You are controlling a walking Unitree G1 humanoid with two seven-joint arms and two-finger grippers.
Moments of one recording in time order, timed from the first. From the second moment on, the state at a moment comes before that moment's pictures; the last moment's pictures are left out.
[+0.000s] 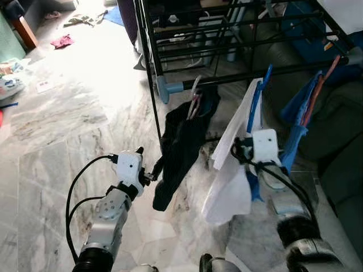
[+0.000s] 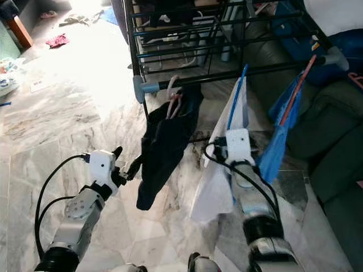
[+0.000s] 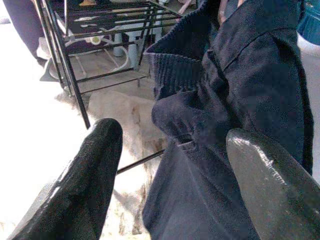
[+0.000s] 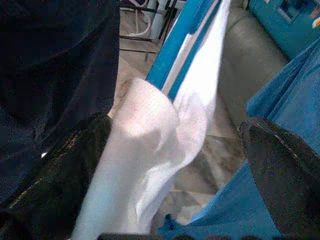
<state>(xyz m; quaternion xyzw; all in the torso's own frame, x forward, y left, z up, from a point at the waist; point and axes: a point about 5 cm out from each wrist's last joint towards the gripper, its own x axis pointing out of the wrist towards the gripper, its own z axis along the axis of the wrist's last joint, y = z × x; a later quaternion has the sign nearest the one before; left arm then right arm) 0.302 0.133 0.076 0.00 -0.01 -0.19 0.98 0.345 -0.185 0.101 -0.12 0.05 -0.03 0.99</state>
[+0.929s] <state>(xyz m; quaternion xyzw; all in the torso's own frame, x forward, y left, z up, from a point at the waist) 0.306 0.126 0.077 0.00 -0.01 -0.20 0.98 0.376 -0.169 0.123 -0.10 0.10 -0.02 0.99</state>
